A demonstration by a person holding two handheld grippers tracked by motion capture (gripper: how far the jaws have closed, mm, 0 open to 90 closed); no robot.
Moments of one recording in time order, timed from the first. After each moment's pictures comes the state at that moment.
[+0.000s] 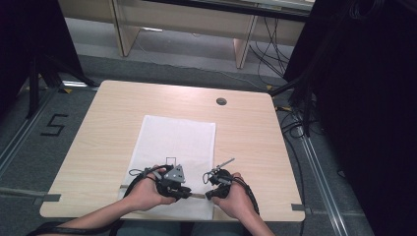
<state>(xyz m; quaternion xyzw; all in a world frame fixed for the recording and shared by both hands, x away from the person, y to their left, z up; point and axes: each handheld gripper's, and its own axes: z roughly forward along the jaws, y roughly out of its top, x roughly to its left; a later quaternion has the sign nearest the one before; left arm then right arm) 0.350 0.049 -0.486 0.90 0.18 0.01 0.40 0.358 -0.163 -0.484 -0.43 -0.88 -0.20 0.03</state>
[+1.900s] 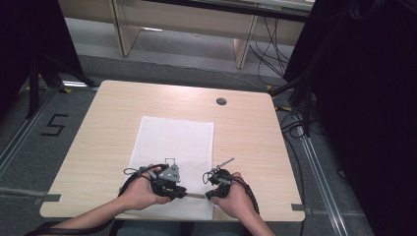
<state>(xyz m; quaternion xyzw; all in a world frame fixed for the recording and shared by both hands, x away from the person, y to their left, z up) 0.351 0.063 -0.482 0.90 0.18 0.01 0.39 0.359 -0.163 -0.484 -0.42 -0.88 -0.21 0.02</state>
